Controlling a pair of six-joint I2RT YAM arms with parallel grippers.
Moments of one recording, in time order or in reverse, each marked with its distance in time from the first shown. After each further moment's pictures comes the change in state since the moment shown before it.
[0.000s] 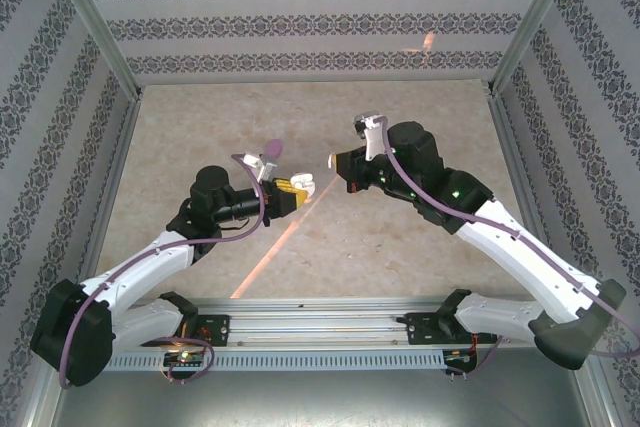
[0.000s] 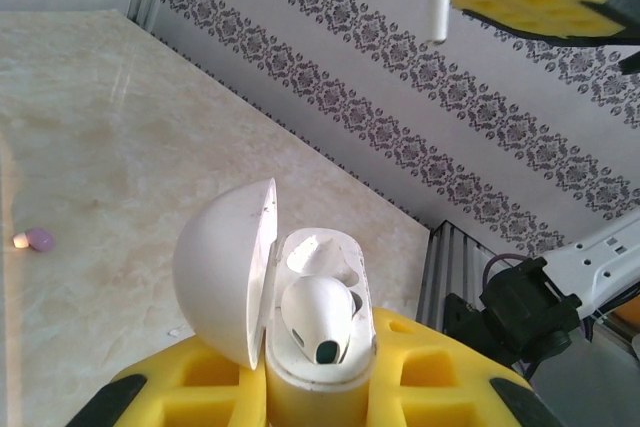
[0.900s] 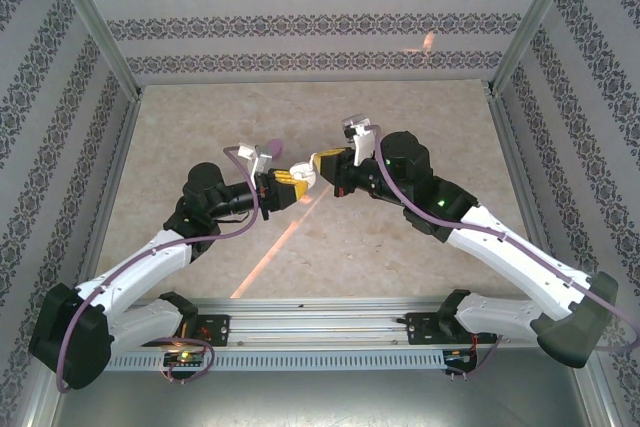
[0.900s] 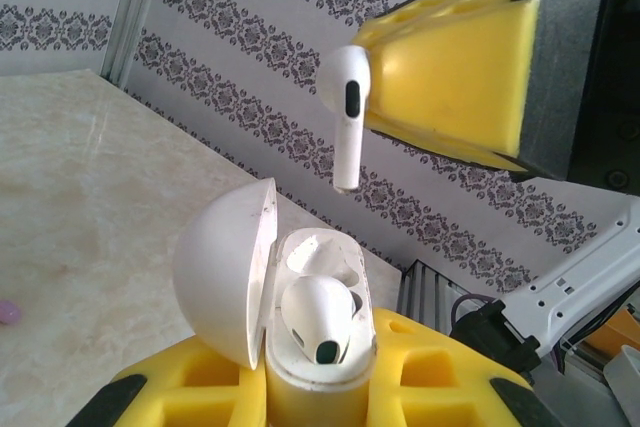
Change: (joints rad) left arm 0.000 -0.018 0.041 0.076 0.017 -0.069; right arm 0.052 0.008 -0.117 0.272 -0.065 0.008
